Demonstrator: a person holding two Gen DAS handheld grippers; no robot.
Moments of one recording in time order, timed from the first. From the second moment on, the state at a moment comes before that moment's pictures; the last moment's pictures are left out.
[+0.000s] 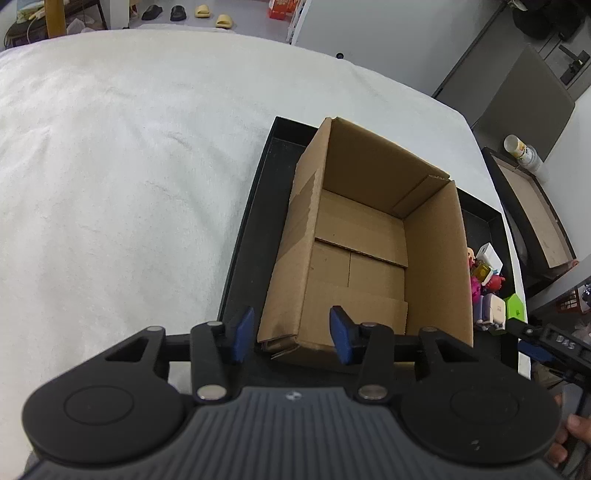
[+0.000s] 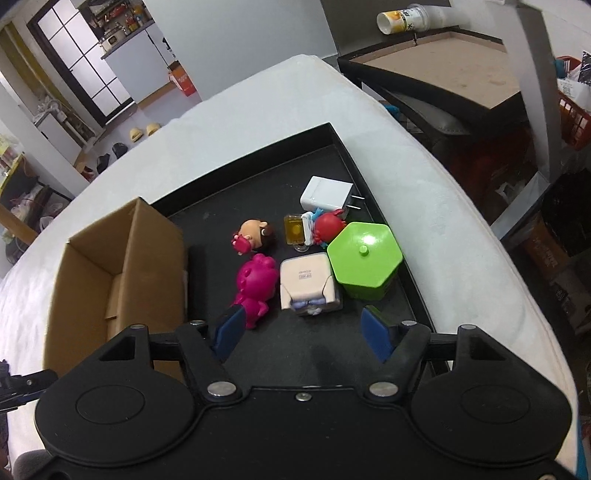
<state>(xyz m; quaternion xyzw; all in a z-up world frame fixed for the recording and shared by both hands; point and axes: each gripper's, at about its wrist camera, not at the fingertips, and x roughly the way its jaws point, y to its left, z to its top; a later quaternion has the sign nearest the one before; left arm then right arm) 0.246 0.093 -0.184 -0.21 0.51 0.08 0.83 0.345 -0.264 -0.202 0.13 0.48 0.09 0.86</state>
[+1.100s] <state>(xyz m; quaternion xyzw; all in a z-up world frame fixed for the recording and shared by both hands) 0.249 0.101 -0.200 -0.21 0.51 0.08 0.83 0.347 -0.230 -0.211 0.06 0.48 0.08 0.87</state>
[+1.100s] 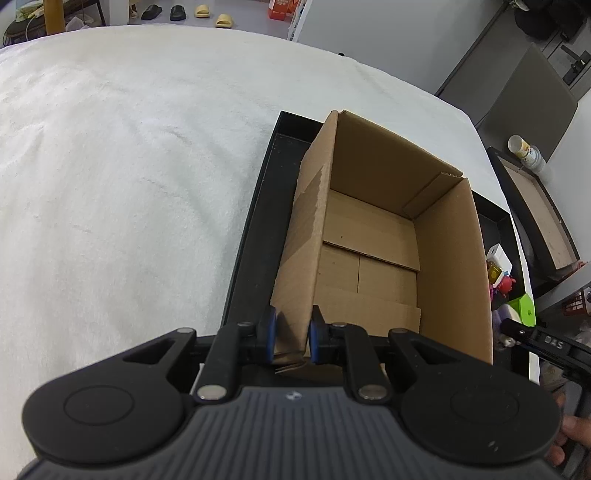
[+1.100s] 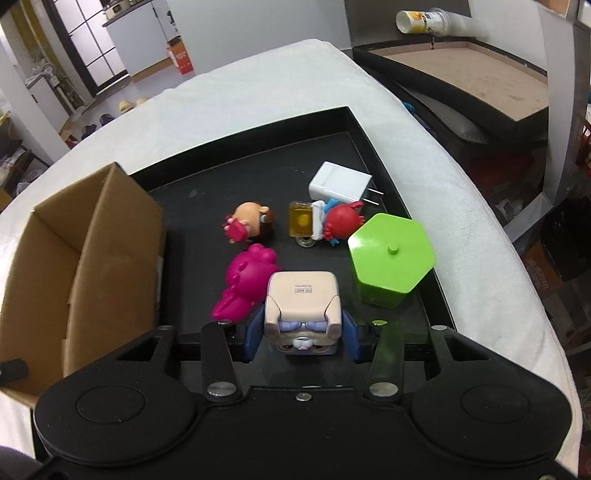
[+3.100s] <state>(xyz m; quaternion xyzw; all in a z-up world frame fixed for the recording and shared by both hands) 0.258 0.106 -0.208 -0.21 0.50 0.04 0.84 0.345 -0.080 -0.111 0.03 0.42 0.21 0.88</state>
